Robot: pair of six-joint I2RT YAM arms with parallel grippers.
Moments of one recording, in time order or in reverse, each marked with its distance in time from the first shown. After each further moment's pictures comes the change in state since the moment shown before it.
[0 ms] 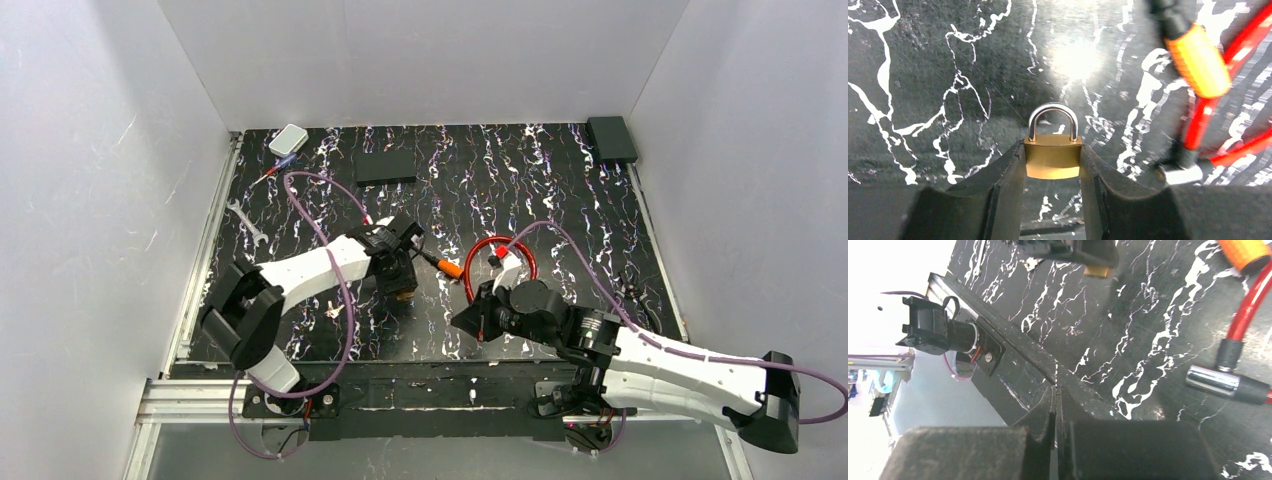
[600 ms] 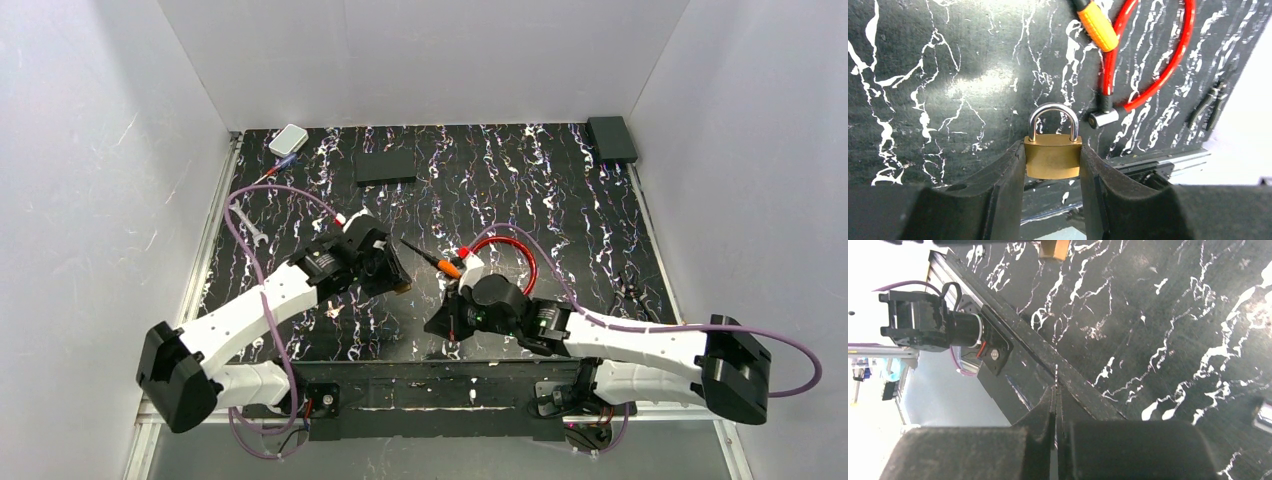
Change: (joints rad) left arm 0.000 -0.412 -0.099 0.002 0.071 -0.101; right arm 0.000 0.315 0.005 0.261 -0.133 0.046
